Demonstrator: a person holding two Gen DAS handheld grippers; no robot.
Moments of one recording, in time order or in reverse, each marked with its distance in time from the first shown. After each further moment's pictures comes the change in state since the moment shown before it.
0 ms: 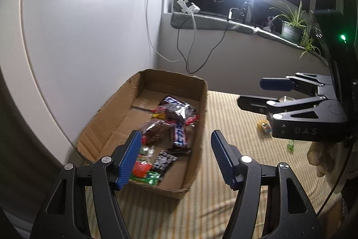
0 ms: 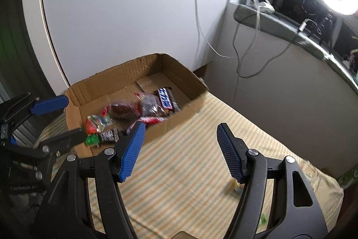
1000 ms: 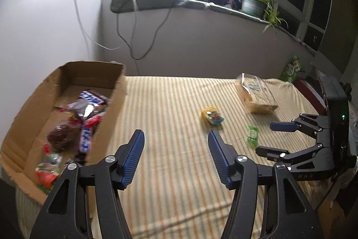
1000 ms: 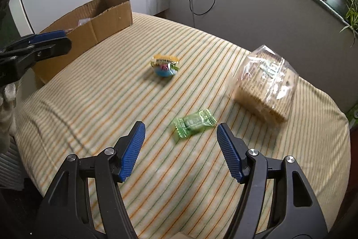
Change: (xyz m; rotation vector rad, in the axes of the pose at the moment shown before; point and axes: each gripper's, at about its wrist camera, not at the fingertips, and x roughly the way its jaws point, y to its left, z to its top) left arm 0.056 -0.101 -0.004 0.115 0.103 -0.220; right arm -0.023 -0.111 -0.159 0.173 0.188 -0.072
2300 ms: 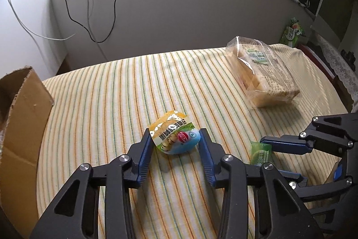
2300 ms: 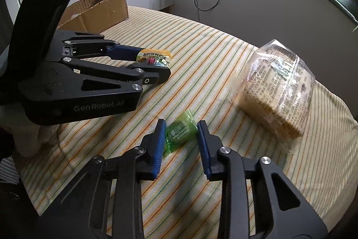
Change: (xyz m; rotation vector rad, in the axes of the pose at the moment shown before) left arm 0.123 -0.055 0.018 0.138 0.187 -0.028; right arm 0.030 -0.020 0.004 -0.026 0.011 0.055
